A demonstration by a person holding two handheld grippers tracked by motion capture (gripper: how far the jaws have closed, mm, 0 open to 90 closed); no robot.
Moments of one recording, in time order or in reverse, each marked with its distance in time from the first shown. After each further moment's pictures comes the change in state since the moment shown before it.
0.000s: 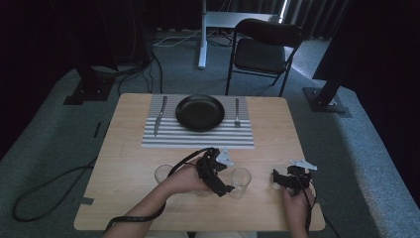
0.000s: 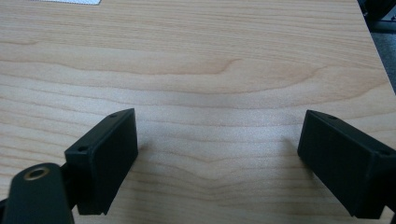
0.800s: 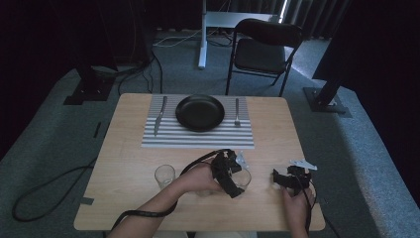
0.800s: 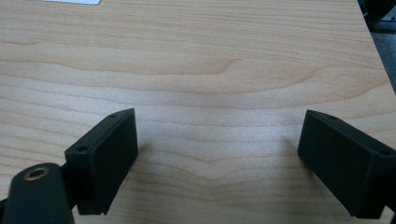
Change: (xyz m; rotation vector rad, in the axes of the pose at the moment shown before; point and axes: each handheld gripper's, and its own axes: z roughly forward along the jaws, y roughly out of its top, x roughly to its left) left arm -0.007 0.029 0.030 0.123 -0.016 0.030; right arm 0.000 0.000 0.000 0.001 0.000 0.001
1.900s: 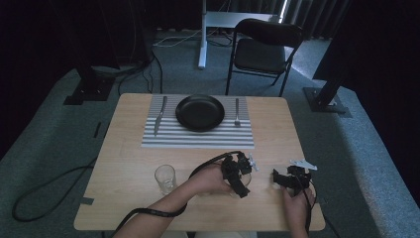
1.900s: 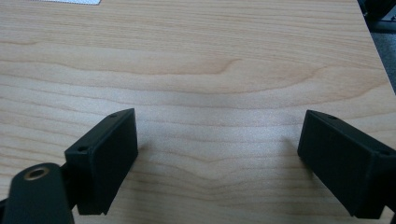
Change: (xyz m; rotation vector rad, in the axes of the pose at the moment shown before) left arm -0.004 0.019 0.025 0.109 0.032 -0.024; right arm 0.000 0.000 0.000 0.000 0.000 -0.001
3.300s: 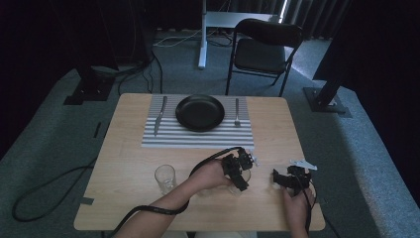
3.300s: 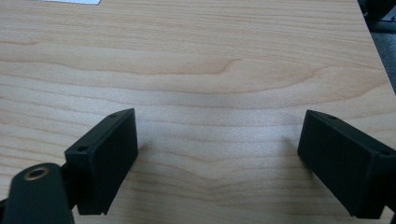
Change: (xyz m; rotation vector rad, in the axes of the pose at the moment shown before) left arm 0.012 0.008 -0.004 0.034 0.028 -0.015; right arm 0.000 0.000 0.000 0.001 0.000 0.000
